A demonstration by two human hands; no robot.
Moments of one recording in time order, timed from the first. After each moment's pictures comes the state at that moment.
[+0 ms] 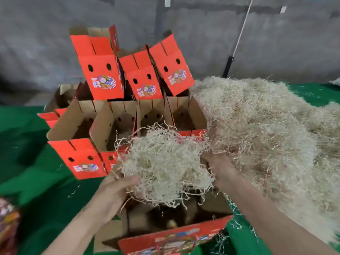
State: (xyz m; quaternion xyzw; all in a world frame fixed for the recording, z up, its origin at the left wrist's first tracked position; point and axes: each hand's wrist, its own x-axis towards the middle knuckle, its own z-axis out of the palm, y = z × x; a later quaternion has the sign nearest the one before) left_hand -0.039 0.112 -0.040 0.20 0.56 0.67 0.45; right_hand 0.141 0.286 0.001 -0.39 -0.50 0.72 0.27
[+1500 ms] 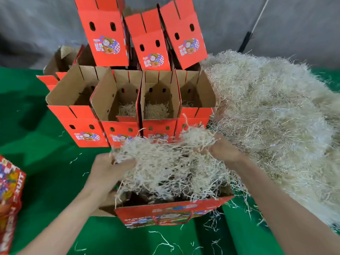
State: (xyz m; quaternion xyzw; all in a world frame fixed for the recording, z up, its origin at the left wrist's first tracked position) left_hand -0.024 0.106 -0.050 0.22 0.74 0.57 0.26; right_hand 0.150 0.328 -0.040 -0.40 -0.75 0.52 0.03
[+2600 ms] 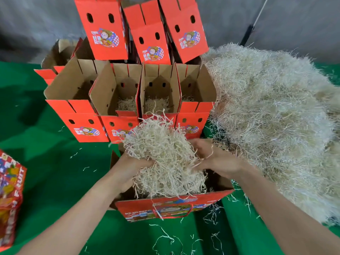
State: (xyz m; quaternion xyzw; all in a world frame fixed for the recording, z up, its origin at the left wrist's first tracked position) left_hand -0.014 0.136 -0.072 0.14 0.68 0.56 0.45; right_hand 0.162 0.292 -0.040 -0.24 -0.71 0.66 -0.03
